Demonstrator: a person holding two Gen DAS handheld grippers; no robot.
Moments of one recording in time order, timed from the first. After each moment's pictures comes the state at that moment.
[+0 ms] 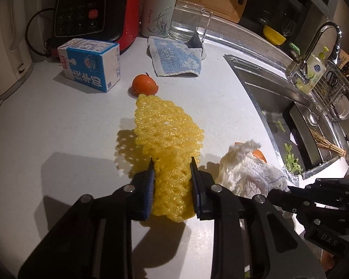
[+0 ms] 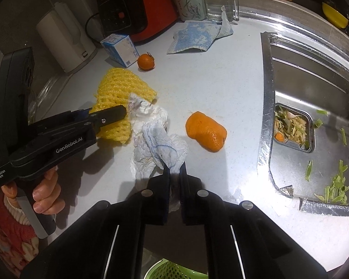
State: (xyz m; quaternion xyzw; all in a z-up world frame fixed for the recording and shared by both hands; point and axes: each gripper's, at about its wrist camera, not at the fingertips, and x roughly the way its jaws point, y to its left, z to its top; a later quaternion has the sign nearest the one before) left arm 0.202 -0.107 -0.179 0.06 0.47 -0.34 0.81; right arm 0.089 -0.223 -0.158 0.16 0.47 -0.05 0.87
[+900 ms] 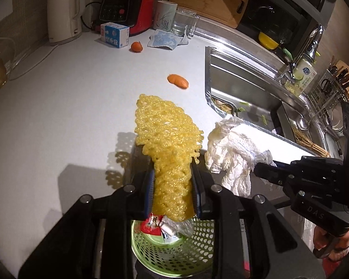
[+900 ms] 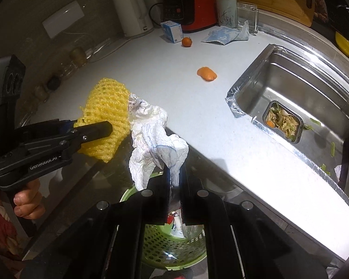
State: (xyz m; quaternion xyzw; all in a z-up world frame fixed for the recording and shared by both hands) left arm -0.060 -0.101 -0.121 -0.01 0.49 -0.23 0.84; right arm -0.113 -0.231 -0.123 0.05 0.47 0.08 0.88
